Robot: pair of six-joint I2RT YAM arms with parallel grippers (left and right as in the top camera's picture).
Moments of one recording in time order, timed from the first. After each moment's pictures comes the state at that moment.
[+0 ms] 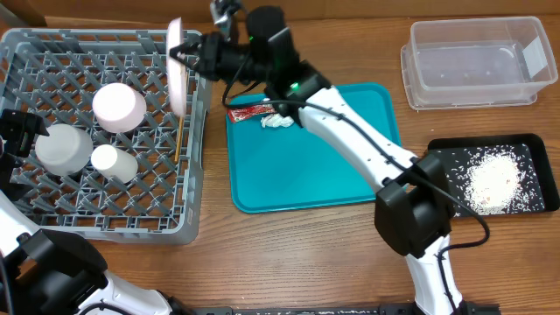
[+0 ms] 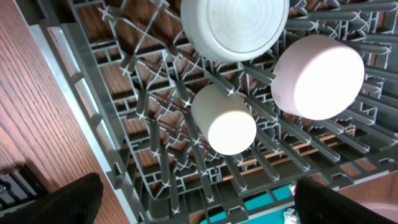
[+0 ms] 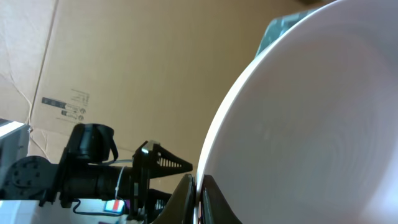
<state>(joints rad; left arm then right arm) 0.75 1.86 2.05 -1.61 0.17 -0.62 0.66 2.21 1.99 0.11 -0.70 1.12</state>
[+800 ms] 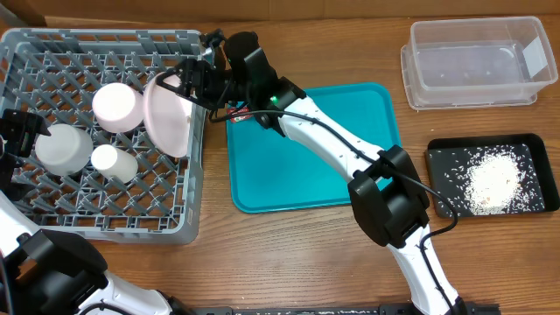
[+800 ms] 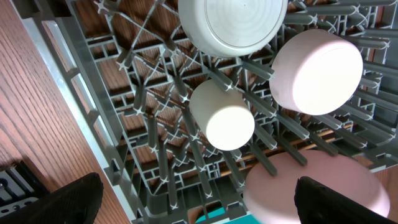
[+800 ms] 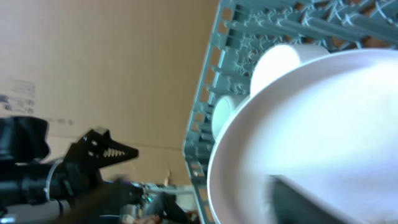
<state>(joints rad) 0.75 1.86 2.05 -1.62 0.18 -0.62 0.70 2.34 2.03 0.03 -0.71 1.07</state>
